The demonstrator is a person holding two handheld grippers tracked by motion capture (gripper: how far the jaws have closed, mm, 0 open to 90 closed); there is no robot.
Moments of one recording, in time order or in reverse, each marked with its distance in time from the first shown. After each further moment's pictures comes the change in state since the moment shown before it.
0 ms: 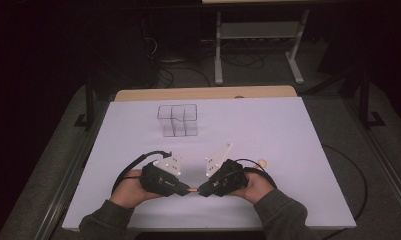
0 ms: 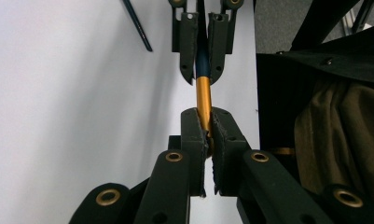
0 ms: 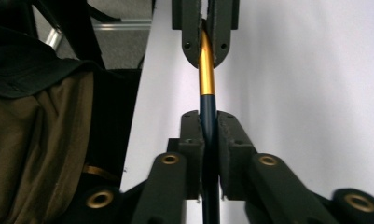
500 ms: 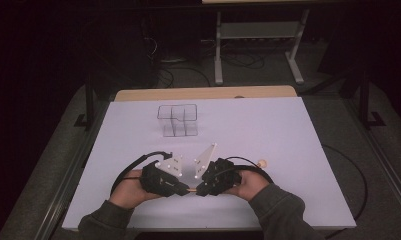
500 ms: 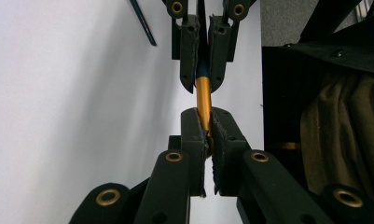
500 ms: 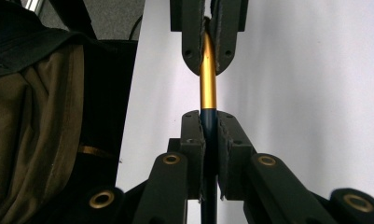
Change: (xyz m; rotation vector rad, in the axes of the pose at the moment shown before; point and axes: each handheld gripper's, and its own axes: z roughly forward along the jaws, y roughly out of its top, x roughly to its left) left arm -0.004 0.003 -0.001 0.040 0.032 0.015; right arm 0.003 0.025 0.007 0.151 -0.010 -0.023
